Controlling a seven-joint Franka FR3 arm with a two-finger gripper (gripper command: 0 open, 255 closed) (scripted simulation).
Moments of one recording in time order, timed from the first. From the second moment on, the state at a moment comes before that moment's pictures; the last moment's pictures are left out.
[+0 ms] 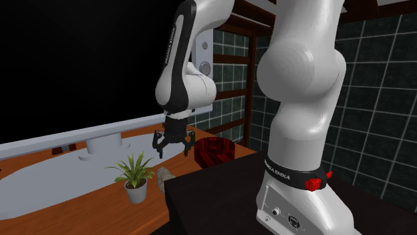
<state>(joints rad) 0.25 0.12 0.26 -2.84 0.15 3.08 0.48</state>
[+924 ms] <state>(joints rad) 0.40 0.46 0.13 -2.70 0.09 3.31 0.55</state>
